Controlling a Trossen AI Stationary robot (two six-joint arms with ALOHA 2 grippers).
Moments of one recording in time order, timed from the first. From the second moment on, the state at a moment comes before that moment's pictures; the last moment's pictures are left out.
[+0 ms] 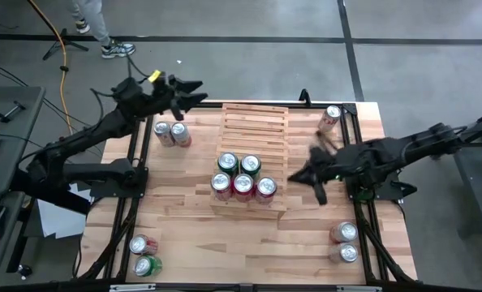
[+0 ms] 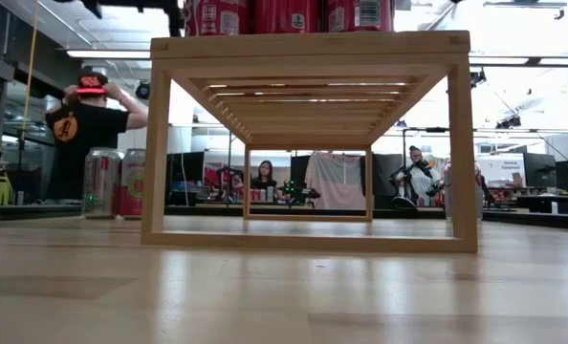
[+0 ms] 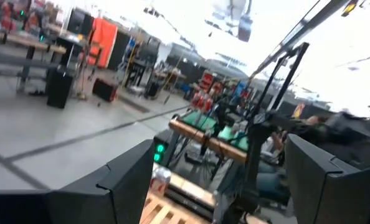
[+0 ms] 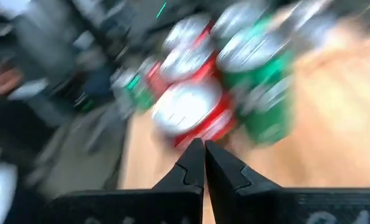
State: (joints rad) left arm 0.64 0.96 0.84 0.31 0.31 -0.44; right arm 0.31 0.97 1.02 -0.43 0.21 0.47
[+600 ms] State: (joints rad) left arm 0.64 0.76 0.84 0.30 0.50 -0.63; right arm 0.14 0.92 1.02 -0.40 0.62 0.31
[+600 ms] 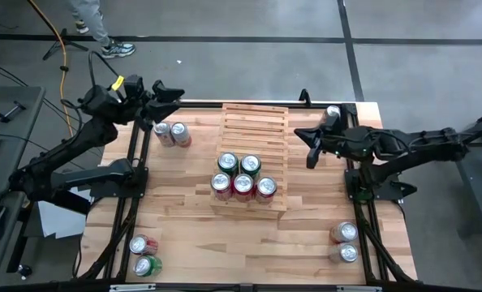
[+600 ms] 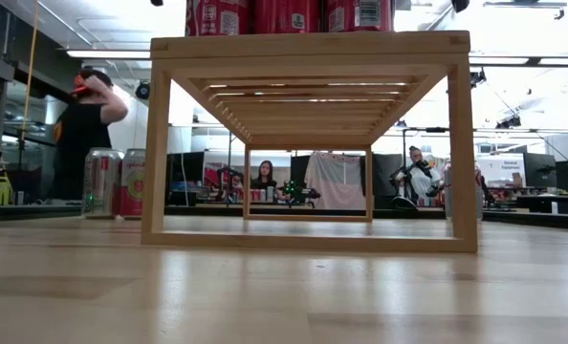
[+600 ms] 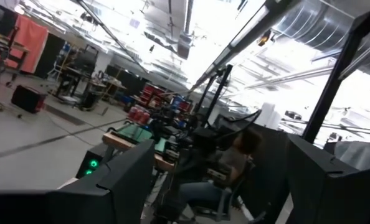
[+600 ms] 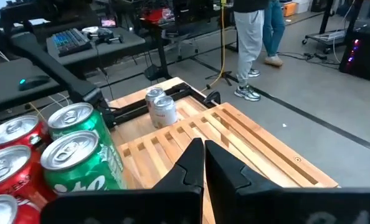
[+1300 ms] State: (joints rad) left arm 0.64 0.75 0.84 0.28 0.49 -0.62; right arm 0.10 0.92 1.02 -0.40 0.59 0.31
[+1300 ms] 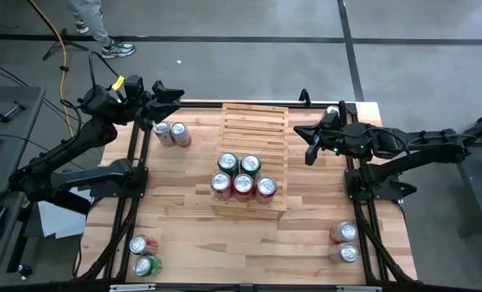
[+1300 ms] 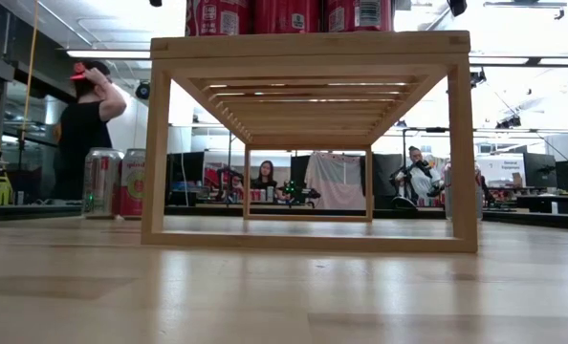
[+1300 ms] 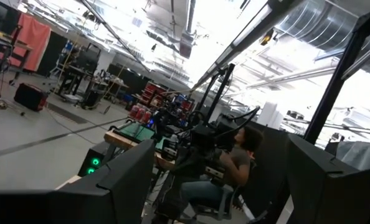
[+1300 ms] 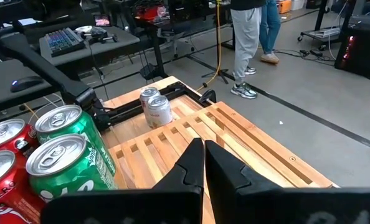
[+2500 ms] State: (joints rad) left arm 0.27 1.13 1.47 -0.93 0.18 -0.44; right arm -0.15 0.98 1.02 -0.64 0.54 0.72
